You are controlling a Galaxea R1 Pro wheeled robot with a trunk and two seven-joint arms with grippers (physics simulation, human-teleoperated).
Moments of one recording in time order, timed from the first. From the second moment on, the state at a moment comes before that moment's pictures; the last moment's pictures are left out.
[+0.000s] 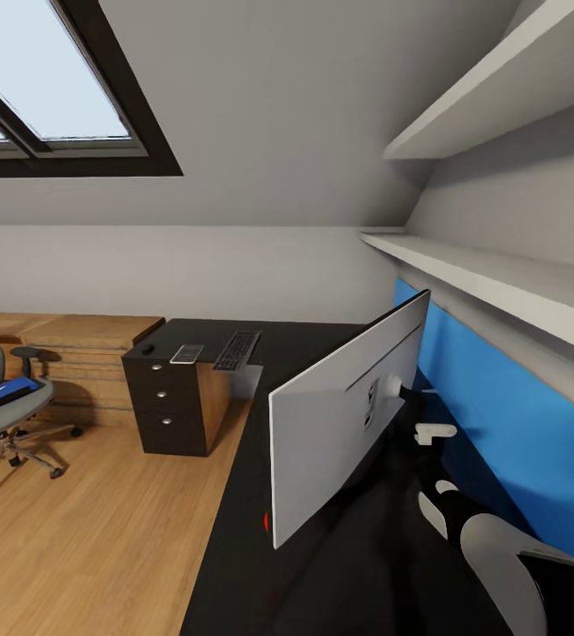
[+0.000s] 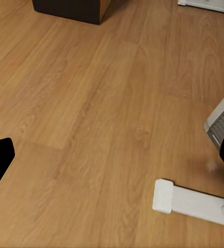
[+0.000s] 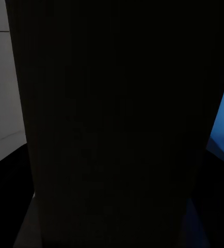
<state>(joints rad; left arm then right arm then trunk) -0.06 0.03 -0.27 -0.08 0.53 -0.92 -0.10 -0.85 -0.09 -0.16 -0.11 0.15 -0.58 -0.05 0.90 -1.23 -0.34</state>
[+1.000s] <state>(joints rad) -0.06 0.03 -0.27 -0.08 0.53 -0.92 -0.10 -0.85 -0.09 -0.16 -0.11 0.15 -0.58 -0.05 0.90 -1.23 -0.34</state>
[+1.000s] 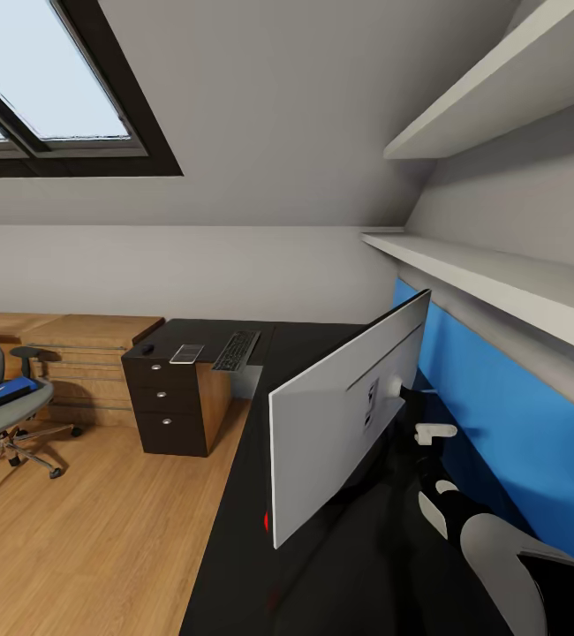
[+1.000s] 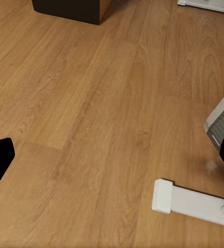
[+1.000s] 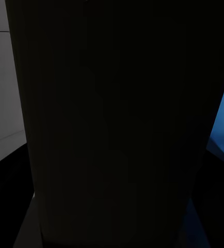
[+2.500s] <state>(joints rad) -0.06 0.03 -0.27 -0.08 0.53 -0.92 -0.10 -0.85 -0.09 -0.15 -0.11 0.13 -0.58 -0.05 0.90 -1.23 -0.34</state>
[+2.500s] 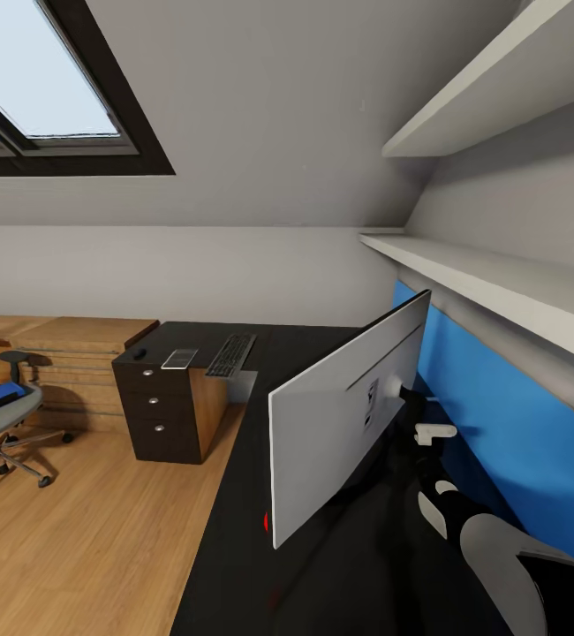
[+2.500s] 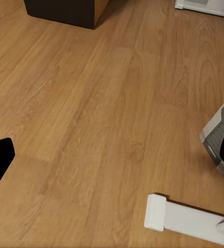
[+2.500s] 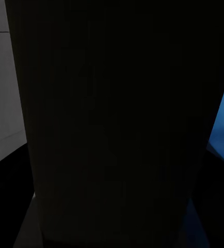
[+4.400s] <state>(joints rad) -0.06 0.03 -0.27 -0.08 0.53 -0.92 -0.10 -0.85 -0.09 -0.16 -0.12 0.15 -0.58 -0.05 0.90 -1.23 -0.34</state>
